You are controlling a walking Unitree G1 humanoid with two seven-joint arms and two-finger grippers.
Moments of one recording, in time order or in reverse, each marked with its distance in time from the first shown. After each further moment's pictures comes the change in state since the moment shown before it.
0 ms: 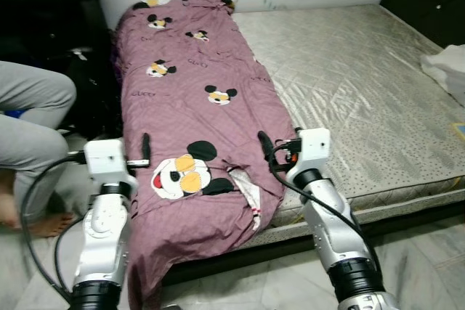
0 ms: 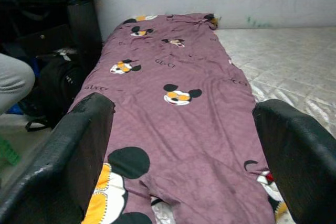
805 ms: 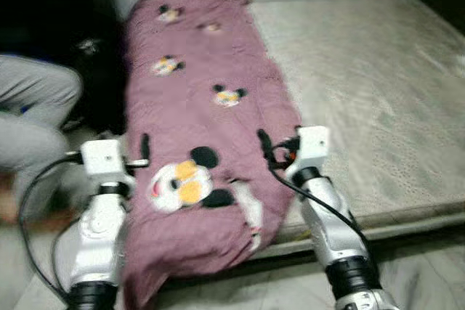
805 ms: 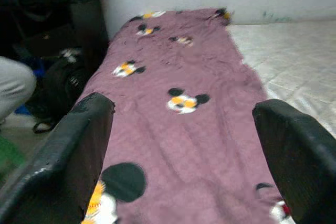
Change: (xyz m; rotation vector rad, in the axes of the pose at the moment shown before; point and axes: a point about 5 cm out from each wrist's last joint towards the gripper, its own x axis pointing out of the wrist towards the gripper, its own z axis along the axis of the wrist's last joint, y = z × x) left arm 0.000 0.009 0.002 -0.009 -0.006 0.012; right arm 0.004 0.008 0.003 0.007 -0.020 0.012
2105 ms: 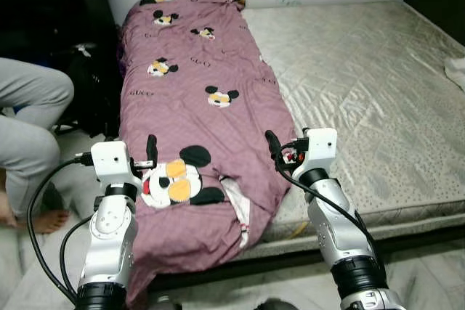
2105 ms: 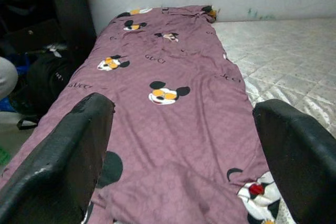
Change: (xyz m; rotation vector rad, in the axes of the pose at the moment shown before) left arm -0.001 -0.010 -0.002 -0.024 0.011 0.010; right arm -0.004 -0.014 -0.006 -0.002 0.024 -0.039
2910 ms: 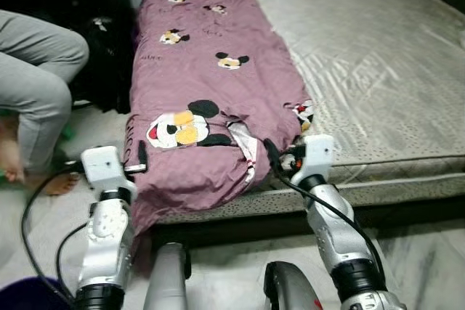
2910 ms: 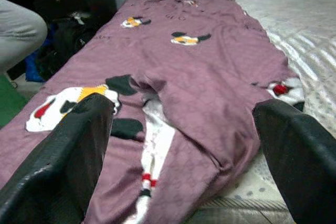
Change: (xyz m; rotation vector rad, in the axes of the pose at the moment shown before) left arm -0.002 0.013 -0.008 -0.012 0.040 0.096; right arm -0.002 0.003 -0.010 0.017 0.040 0.023
